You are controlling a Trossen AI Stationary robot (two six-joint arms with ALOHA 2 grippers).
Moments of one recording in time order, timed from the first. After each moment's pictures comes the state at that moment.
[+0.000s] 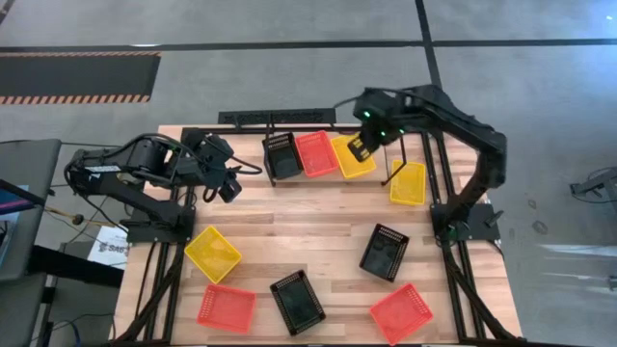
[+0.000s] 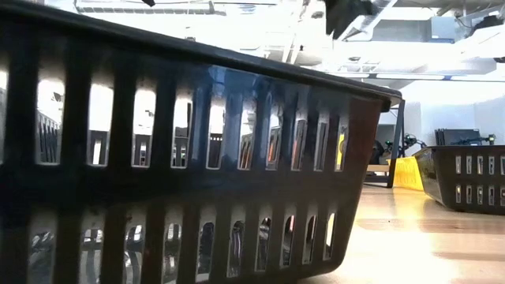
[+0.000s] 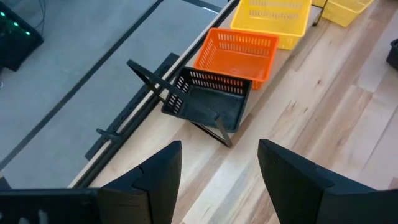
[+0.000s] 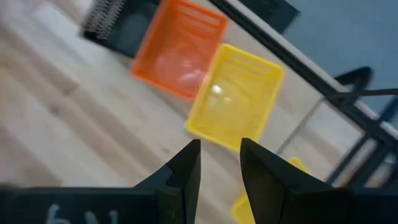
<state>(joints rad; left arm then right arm) -0.13 1.23 1.61 -1.42 -0.65 -0.55 -0.29 1.67 2.11 -1.57 0.22 0.54</state>
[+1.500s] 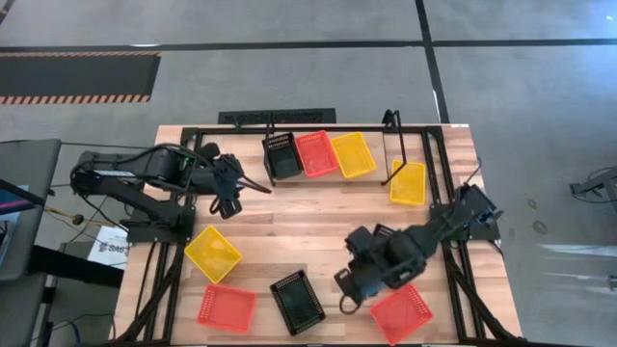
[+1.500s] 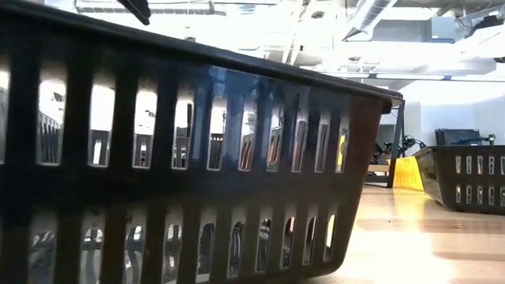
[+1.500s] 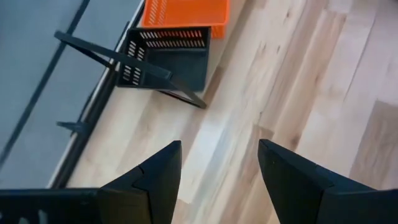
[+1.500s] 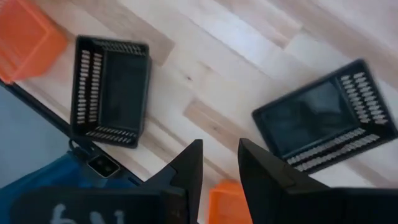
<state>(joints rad) -0.14 1.23 1.47 -1.38 -0.46 -0.43 0.56 1.92 2.11 -1.57 0.24 1.52</state>
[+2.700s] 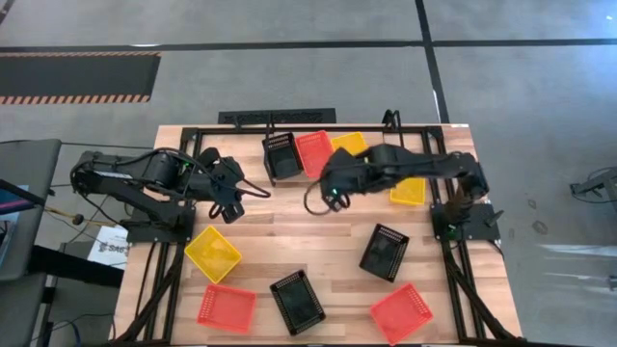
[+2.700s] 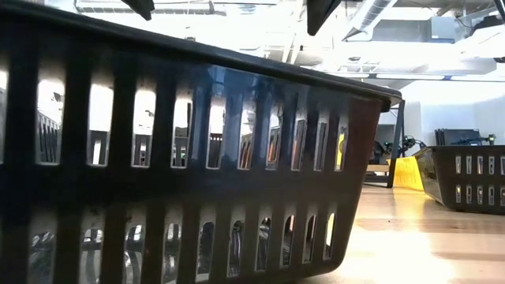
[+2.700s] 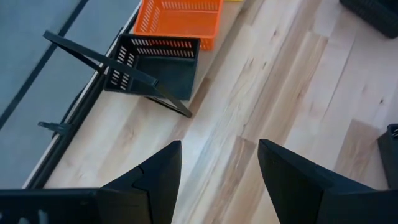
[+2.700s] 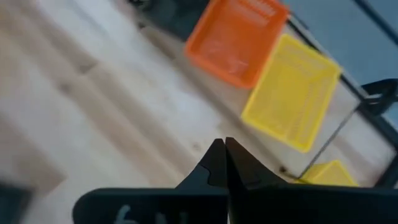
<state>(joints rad) -0.19 1.23 1.47 -1.34 -0.48 -0.52 0.10 1.84 2.11 -1.57 0.46 0.79</state>
